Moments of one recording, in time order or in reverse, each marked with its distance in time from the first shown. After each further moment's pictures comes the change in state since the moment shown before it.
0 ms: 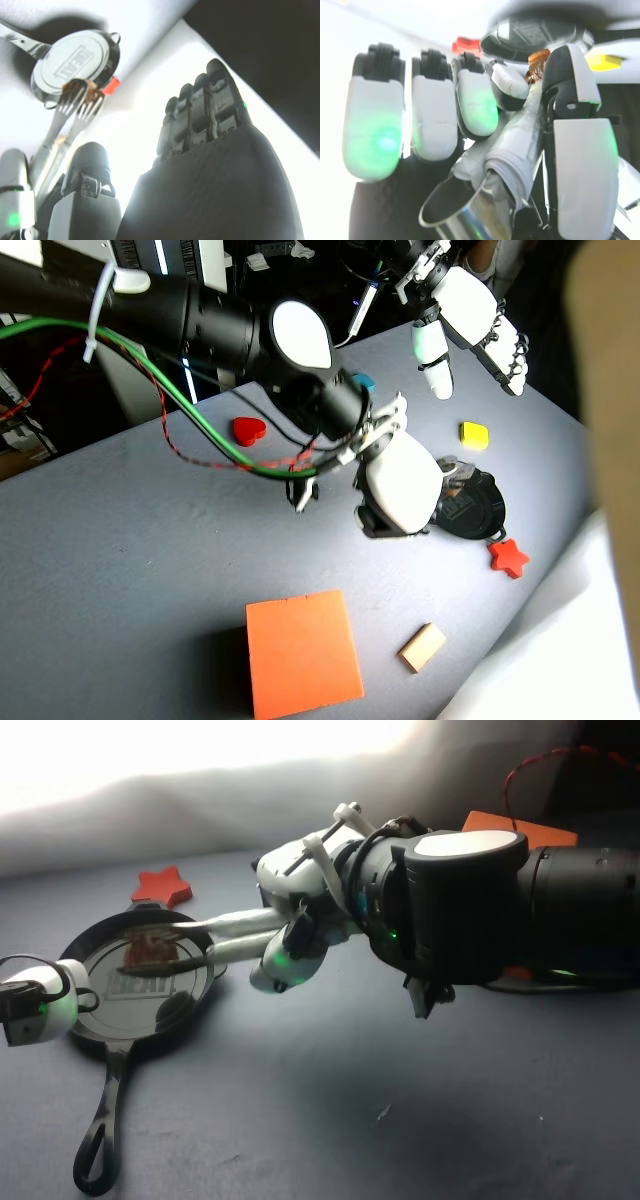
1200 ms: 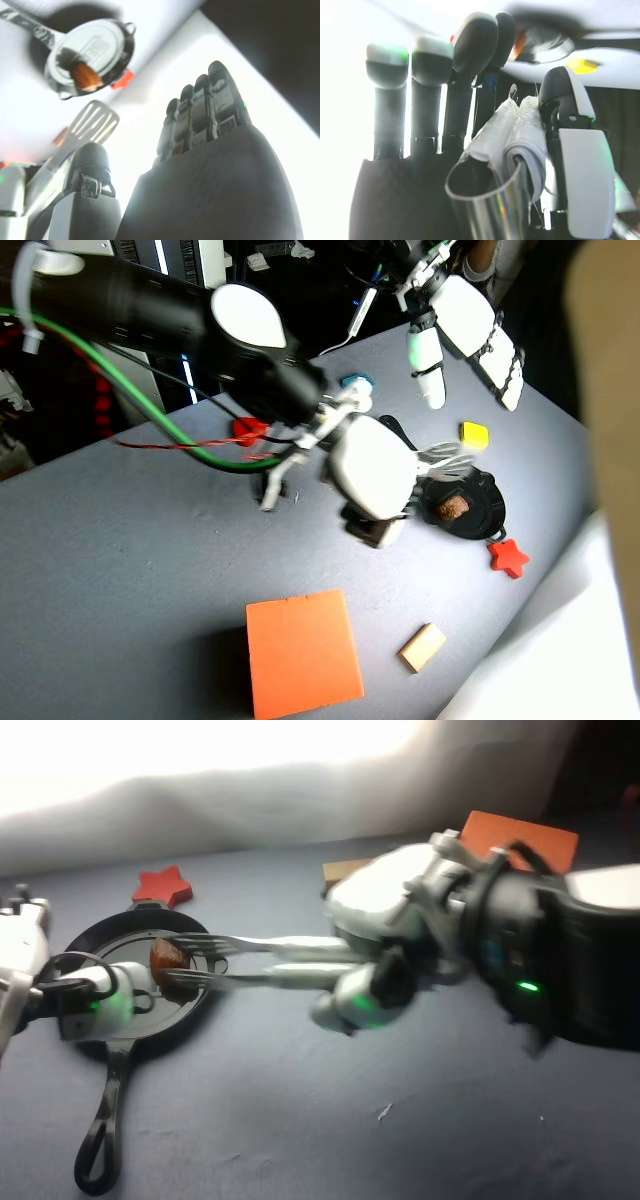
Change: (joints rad) left arm 0.001 0.000 0.039 0.001 0.229 0.001; right arm -0.024 0.318 -0.380 -0.043 -0.020 -0.056
